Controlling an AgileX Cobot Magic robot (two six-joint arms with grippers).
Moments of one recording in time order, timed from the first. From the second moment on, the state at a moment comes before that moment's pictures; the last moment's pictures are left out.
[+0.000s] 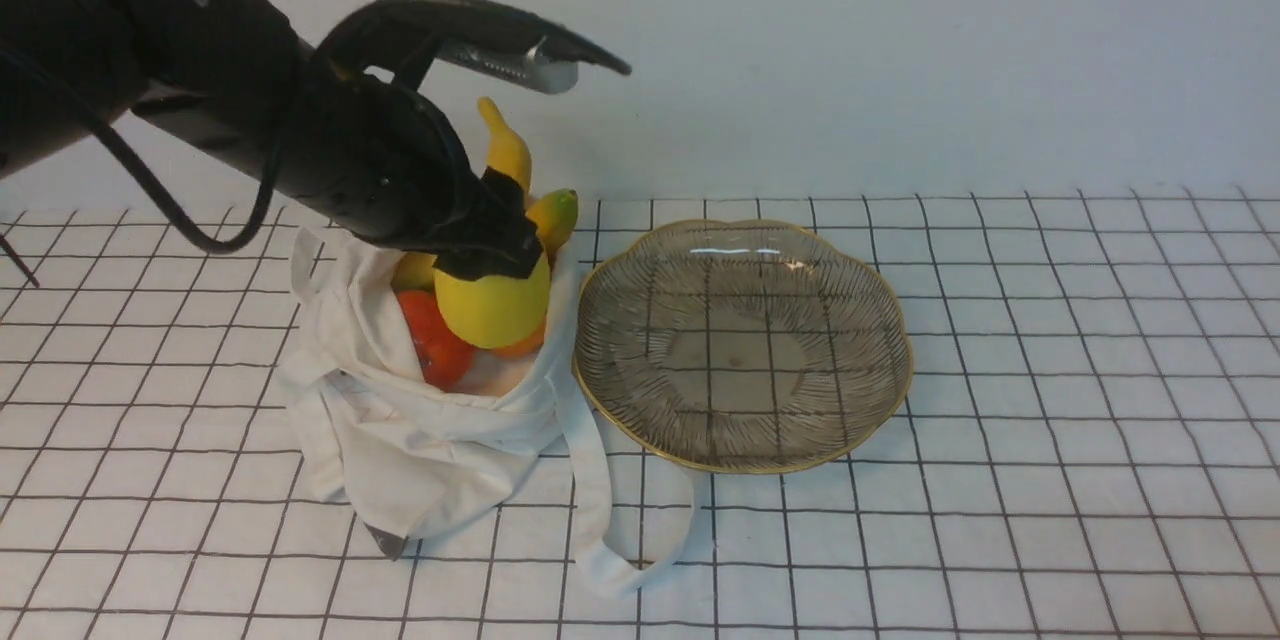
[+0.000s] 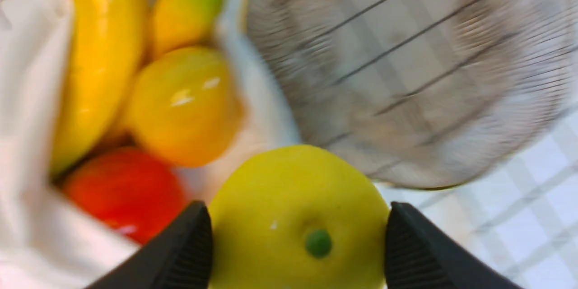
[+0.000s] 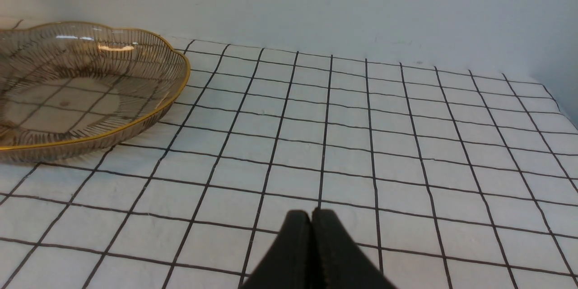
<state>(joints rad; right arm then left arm) 0.02 -0.02 0.02 -0.04 0.39 -0.07 -0.33 1.58 -1.34 -0.35 0.81 0.40</state>
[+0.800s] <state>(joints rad) 0.02 -0.02 0.02 -0.04 0.39 -0.07 -0.53 1.90 -1.34 -0.73 0.32 0.66</state>
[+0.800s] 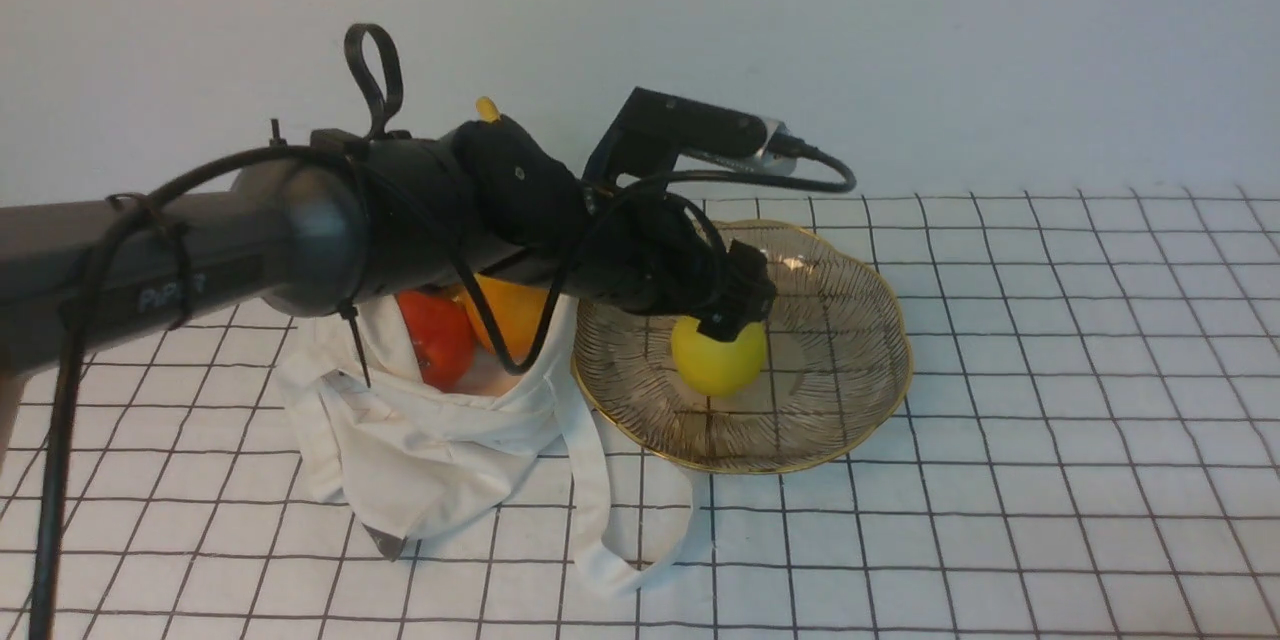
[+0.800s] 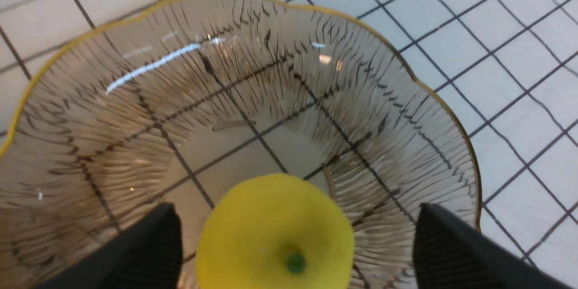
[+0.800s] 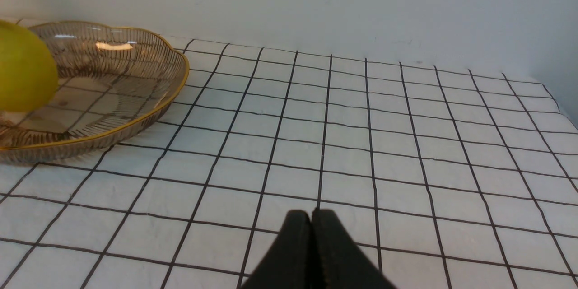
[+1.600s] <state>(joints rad) 0.02 -0.02 0.02 -0.04 0.39 -0.07 -0.40 0.93 -1.10 -0.39 0.71 0.35</state>
